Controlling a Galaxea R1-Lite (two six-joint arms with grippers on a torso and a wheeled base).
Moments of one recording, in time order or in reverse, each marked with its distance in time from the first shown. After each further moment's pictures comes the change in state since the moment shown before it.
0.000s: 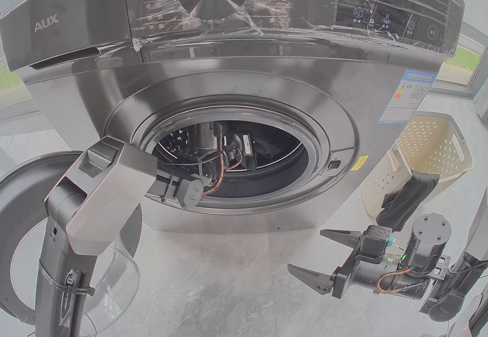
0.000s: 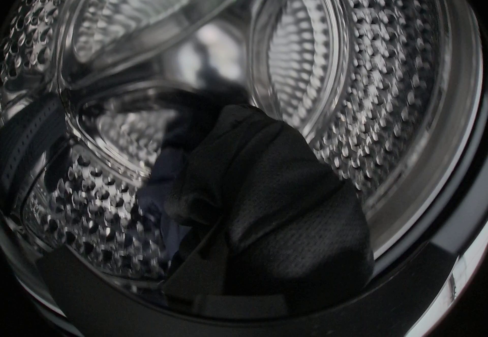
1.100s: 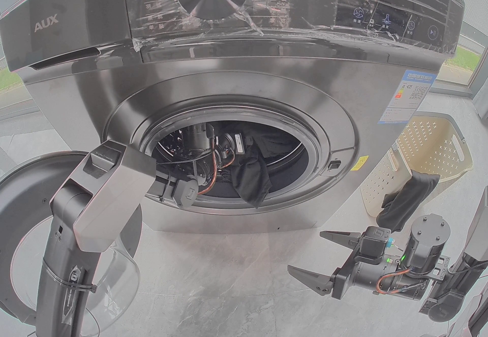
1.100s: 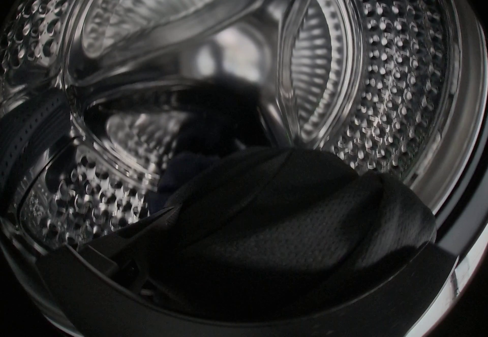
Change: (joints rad) left arm 0.039 0.047 -0.030 -0.034 -0.014 0.001; right arm -0.001 0.007 0.003 0.000 0.001 0.002
